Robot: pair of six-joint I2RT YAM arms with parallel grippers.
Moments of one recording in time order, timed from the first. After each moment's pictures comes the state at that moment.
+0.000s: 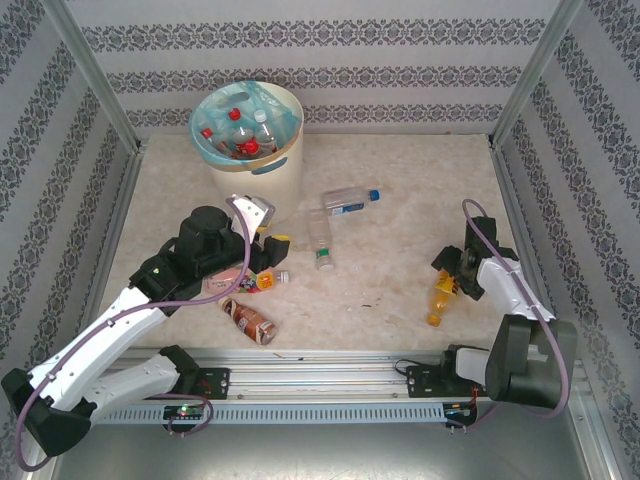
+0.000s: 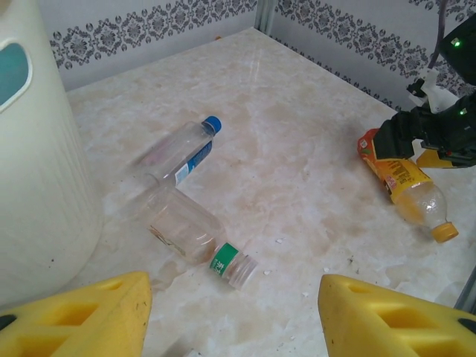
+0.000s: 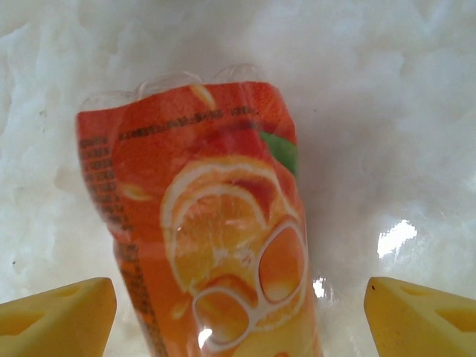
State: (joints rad) left arm -0.64 0.93 0.96 -0.44 0.12 -0.05; right arm -0.18 1.24 0.66 -0.66 -0.01 0.57
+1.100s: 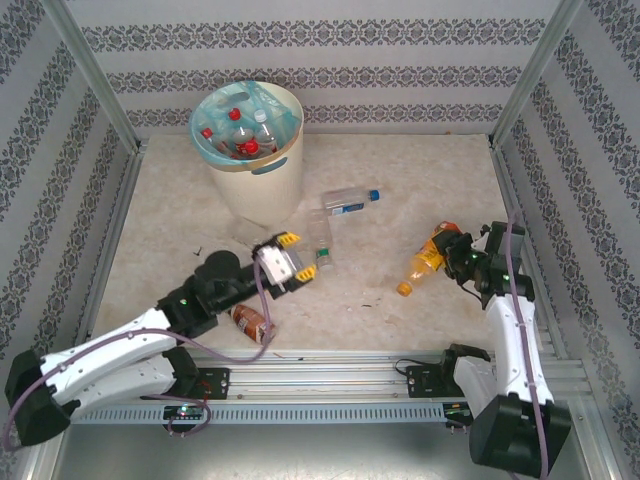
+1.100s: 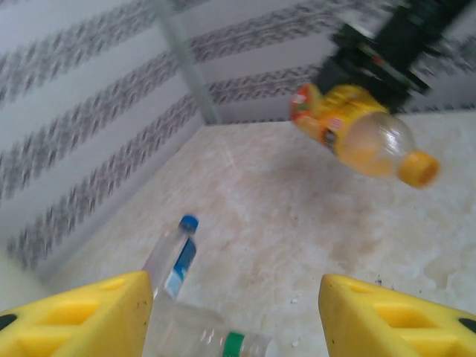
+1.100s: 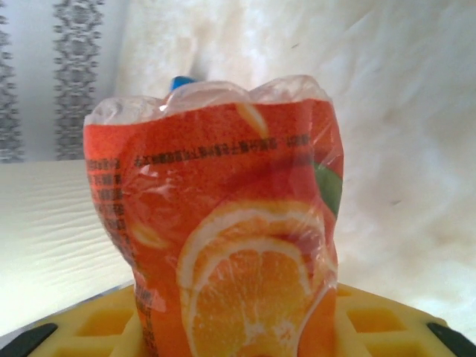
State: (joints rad) left arm -0.93 0.89 0.59 0.18 0.02 0.46; right arm -0.22 0.83 0.63 -0.54 -0.57 0.98
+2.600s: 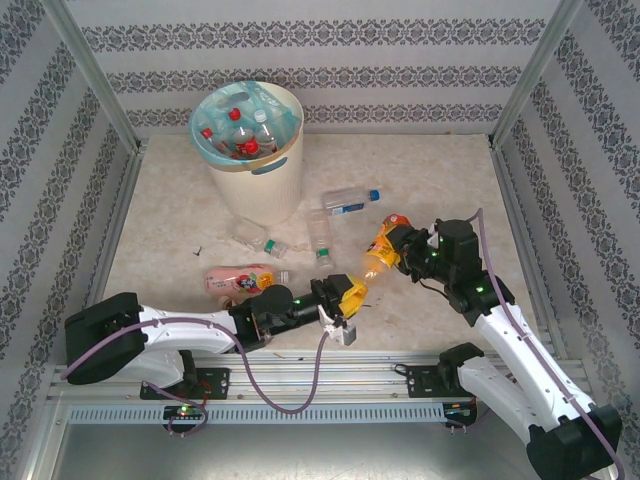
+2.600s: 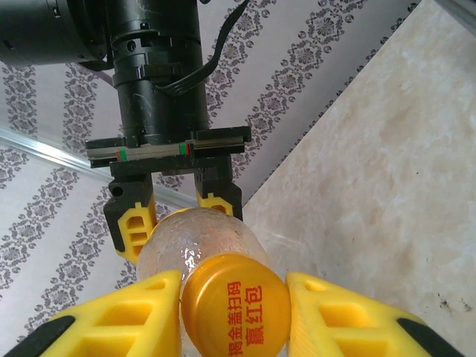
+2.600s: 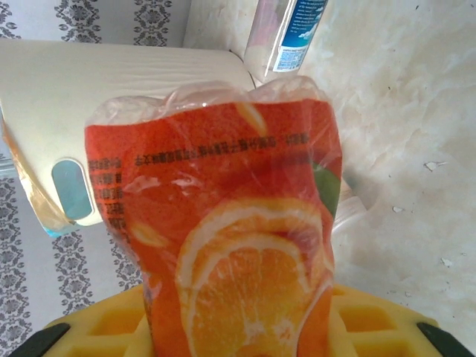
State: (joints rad) left arm -1.17 1.35 0.51 0.82 -0.02 1.13; right arm 0.33 0.79 0.64 -0.35 -0.34 1.39
